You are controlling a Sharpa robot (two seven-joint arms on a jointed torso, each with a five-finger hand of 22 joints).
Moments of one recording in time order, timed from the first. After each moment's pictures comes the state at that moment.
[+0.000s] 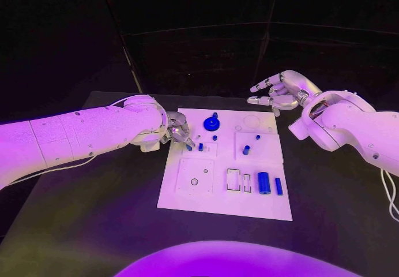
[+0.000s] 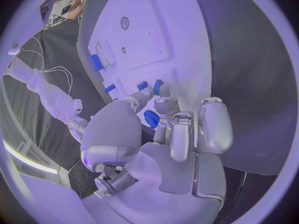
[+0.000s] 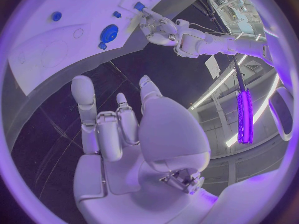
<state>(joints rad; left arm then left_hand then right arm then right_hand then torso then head) 1.26 -0.77 -0.08 1.43 -1.09 0.15 -0.49 1.04 -0.11 0.55 -0.02 0.05 0.92 0.02 0.73 0.55 1.28 -0.05 1.12 0.81 1.47 -0.10 1.57 1.31 0.08 1.46 0.01 1.29 1.22 1.24 -0.74 0.04 1.41 -0.99 -0.34 0.04 1.32 -0.01 -0.06 0.14 0.20 0.87 0.18 0.12 0.07 1.40 0.09 1.39 1.31 1.47 0.01 1.51 1.31 0.14 1.20 0.11 1.11 0.62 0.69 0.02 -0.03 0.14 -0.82</state>
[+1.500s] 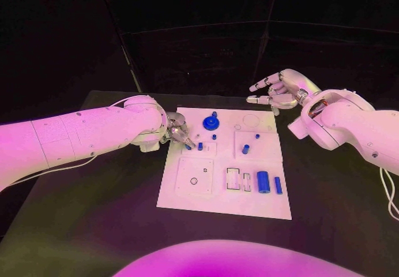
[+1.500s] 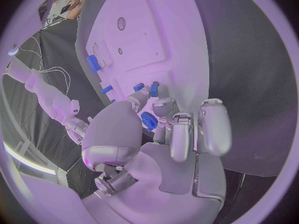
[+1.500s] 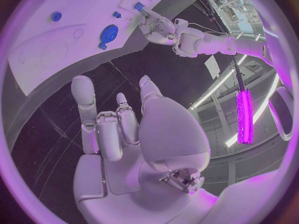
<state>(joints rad) 1.26 -0.76 -0.09 1.41 -1.09 0.15 -0.50 0.98 -0.10 0.43 0.04 0.05 0.93 0.01 0.75 0.55 1.30 -0.06 1.15 0.84 1.47 -0.10 1.57 1.31 0.08 1.46 0.01 1.33 1.27 1.24 -0.74 0.04 1.41 -0.99 -0.34 0.04 1.32 -0.01 -0.06 0.14 0.20 0.87 0.18 0.12 0.07 1.40 0.09 1.39 1.31 1.47 0.01 1.51 1.31 0.14 1.20 0.11 1.11 0.62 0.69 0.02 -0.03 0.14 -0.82</state>
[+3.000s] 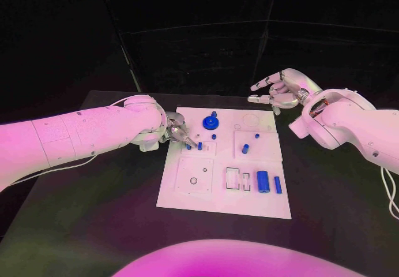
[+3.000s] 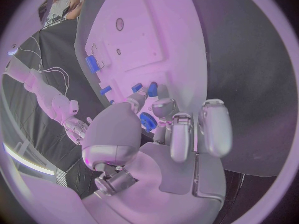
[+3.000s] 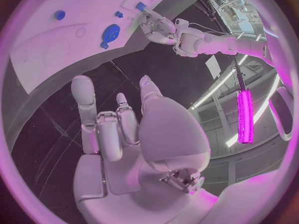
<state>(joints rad) 1.26 -0.75 -0.09 1.39 -1.09 0.16 -0.50 0.94 -0.08 0.32 0.10 0.05 0.94 0.01 0.75 0.55 1.31 -0.06 1.15 0.85 1.47 -0.10 1.57 1.31 0.07 1.46 0.01 1.34 1.29 1.24 -0.75 0.04 1.41 -0.99 -0.34 0.04 1.32 -0.01 -0.06 0.15 0.20 0.86 0.18 0.12 0.07 1.40 0.09 1.39 1.31 1.47 0.01 1.51 1.31 0.14 1.20 0.11 1.11 0.61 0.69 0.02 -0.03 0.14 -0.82</state>
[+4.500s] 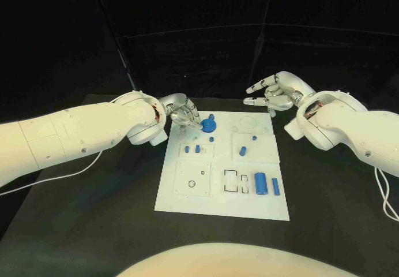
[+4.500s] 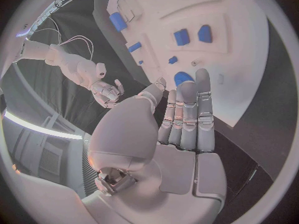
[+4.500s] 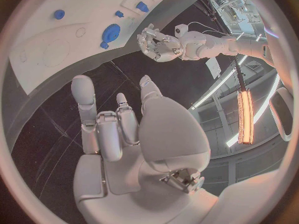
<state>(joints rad) 1.28 -0.77 -0.08 1.41 -0.92 -0.17 -0.18 1.30 -0.04 0.22 -0.01 0.07 0.77 0.16 0.50 0.31 0.86 0.09 0.65 0.34 1.12 0.02 0.92 0.74 0.16 1.10 0.11 0.58 0.58 1.24 -0.74 0.04 1.40 -0.99 -0.34 0.04 1.32 -0.01 -0.07 0.15 0.20 0.86 0.18 0.12 0.07 1.40 0.09 1.39 1.31 1.47 0.01 1.51 1.31 0.14 1.20 0.11 1.10 0.61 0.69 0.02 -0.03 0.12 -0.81</state>
